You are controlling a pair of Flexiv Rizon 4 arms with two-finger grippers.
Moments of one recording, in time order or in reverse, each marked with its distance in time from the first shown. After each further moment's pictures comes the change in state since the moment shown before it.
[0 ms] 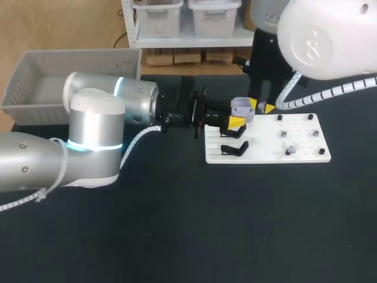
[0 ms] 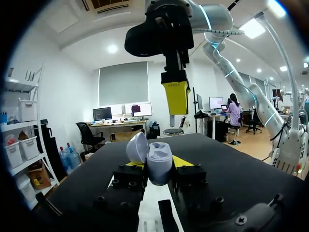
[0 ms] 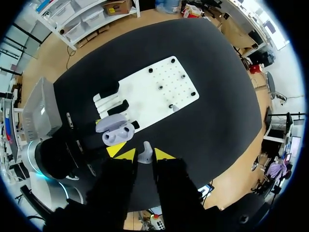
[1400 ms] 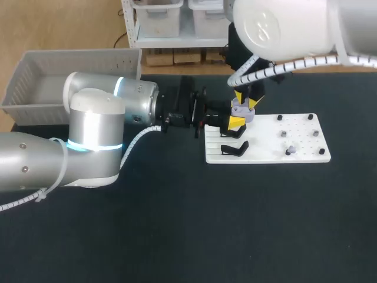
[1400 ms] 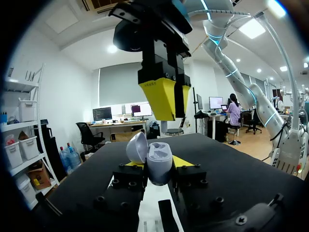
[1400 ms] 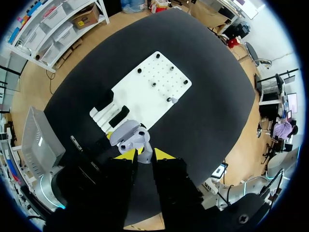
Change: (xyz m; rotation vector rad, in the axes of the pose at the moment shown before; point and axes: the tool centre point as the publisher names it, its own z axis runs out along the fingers) left arm 0.000 0.000 0.000 0.000 0.000 0.000; right arm -0.006 0.033 0.005 0.086 -0.002 0.288
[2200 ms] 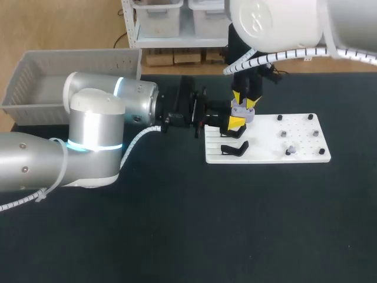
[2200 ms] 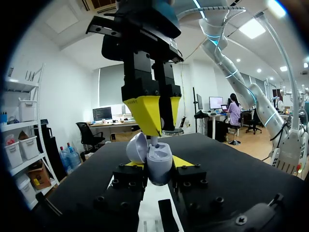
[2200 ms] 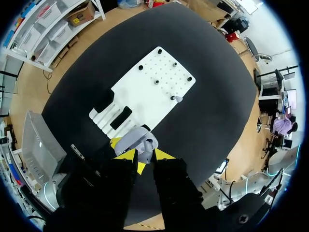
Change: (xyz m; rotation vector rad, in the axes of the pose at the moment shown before) left arm 0.001 0.000 0.000 0.000 0.001 0.000; right arm -0.008 0.010 0.012 0.006 0.045 0.024
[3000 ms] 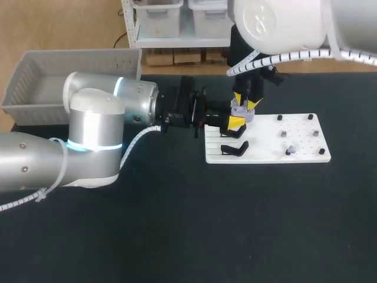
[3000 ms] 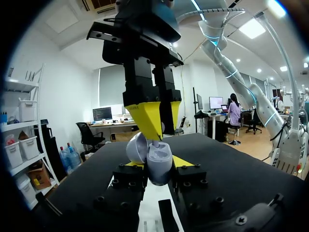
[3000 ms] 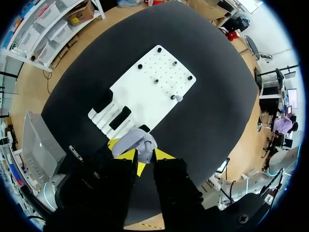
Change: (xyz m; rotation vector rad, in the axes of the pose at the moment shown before) left arm 0.000 0.000 0.000 0.000 -0.001 0.000; right arm 0.000 -0.001 0.005 -0.006 0.013 0.006
